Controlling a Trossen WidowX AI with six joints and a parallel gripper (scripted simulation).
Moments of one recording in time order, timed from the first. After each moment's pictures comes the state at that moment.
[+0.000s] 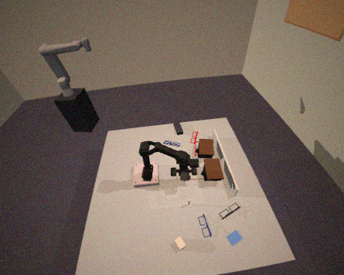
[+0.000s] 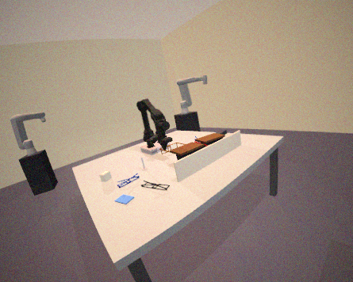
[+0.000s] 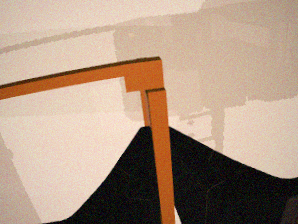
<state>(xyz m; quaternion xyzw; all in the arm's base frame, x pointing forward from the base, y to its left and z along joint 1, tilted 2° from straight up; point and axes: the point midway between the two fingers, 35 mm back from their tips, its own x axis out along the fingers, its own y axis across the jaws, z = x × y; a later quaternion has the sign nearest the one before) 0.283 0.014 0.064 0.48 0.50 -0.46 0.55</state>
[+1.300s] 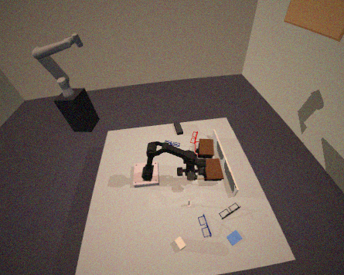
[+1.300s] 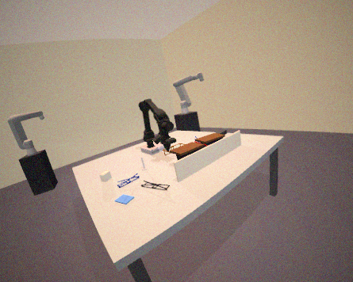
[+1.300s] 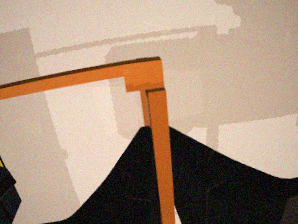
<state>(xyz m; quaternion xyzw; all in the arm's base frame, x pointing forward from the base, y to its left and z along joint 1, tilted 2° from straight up) 0.327 0.018 0.067 0.48 0.51 -0.46 0.55</state>
